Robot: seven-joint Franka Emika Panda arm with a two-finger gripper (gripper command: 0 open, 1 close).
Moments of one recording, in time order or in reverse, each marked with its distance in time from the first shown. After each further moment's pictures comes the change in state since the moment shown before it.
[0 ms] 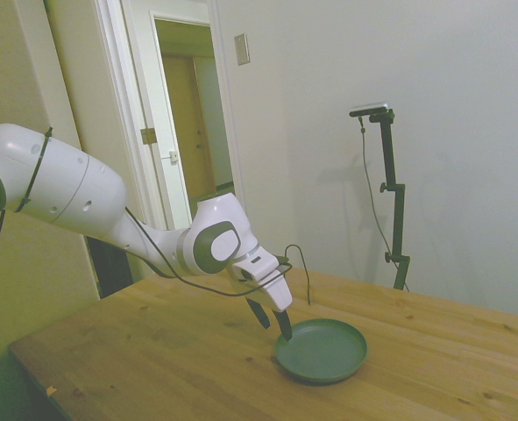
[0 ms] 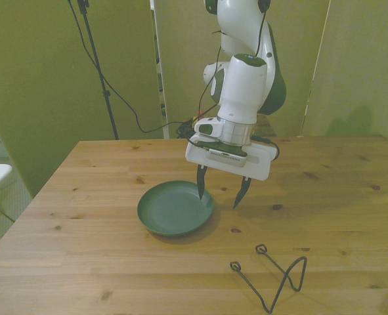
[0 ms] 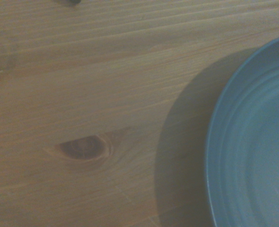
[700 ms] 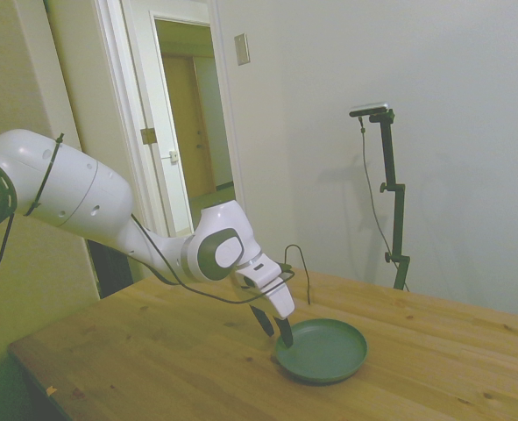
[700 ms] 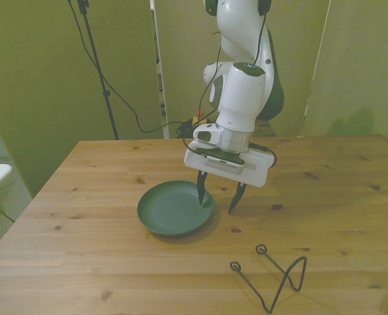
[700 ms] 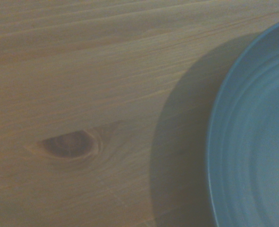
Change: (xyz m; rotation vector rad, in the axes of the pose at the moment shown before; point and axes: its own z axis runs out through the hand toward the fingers) arm 0.000 0.001 0.016 -0.021 0.001 0.014
